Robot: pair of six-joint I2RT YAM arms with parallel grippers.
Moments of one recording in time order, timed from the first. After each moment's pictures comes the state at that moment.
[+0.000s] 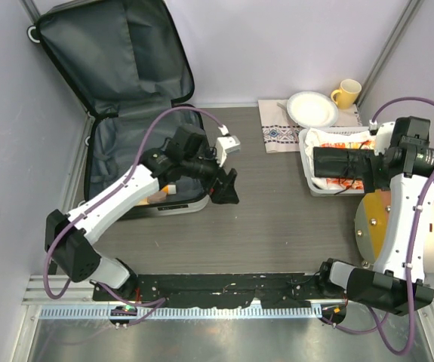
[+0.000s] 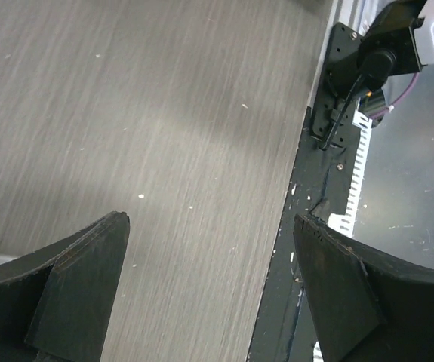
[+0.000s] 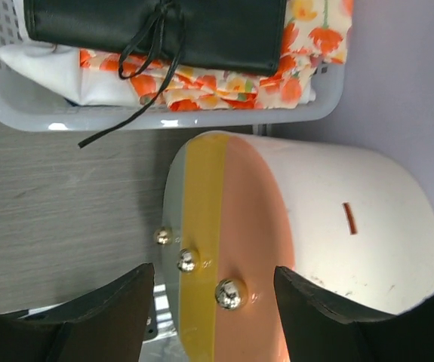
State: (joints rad) left arm -0.67 1.46 1.36 -0.61 0.67 0.07; right arm -0.33 1.20 1.55 -1.36 0.15 -0.45
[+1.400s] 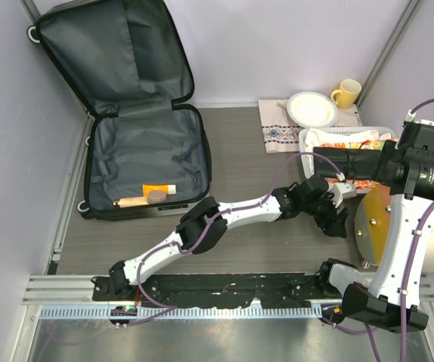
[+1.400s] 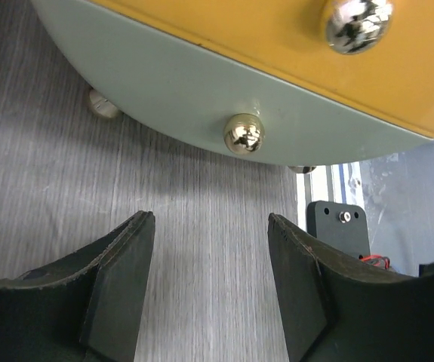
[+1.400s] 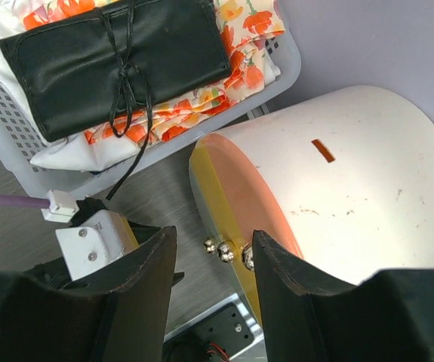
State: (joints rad) left arm -1.19 2.62 2.26 -0.06 0.54 -0.29; right arm -0.34 1.06 1.52 -1.22 0.24 0.00
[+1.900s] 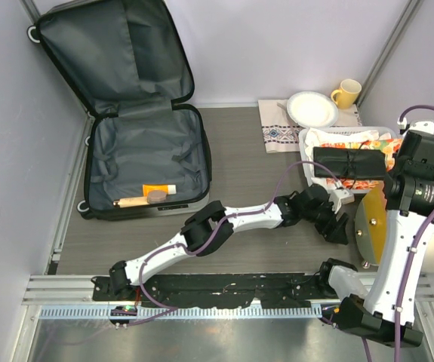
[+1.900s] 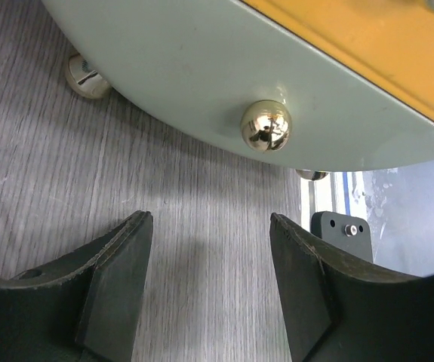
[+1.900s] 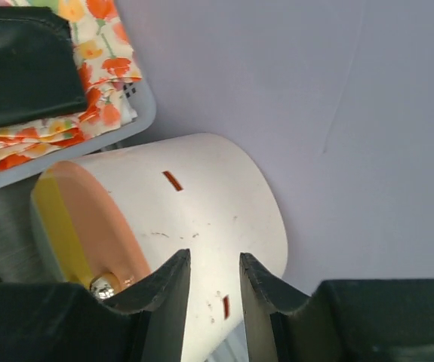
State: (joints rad) left arm -1.21 2.70 2.26 0.08 0.53 -0.42; right arm -0.34 0.97 1.43 -1.08 0.52 -0.37
